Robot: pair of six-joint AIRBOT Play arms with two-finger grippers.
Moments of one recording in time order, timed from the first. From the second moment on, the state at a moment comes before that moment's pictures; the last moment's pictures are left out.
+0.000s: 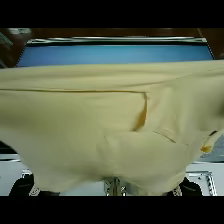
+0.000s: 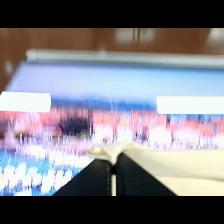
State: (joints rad) left arm 0.21 -0.59 1.61 1.41 -1.43 -1.48; right arm -0.36 -0.68 1.68 -1.22 1.46 1.34
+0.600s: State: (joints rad) left arm 0.16 -1.24 1.24 1.27 -1.03 -1.41; right arm -0.19 -1.25 1.14 -1.00 0.81 1.21
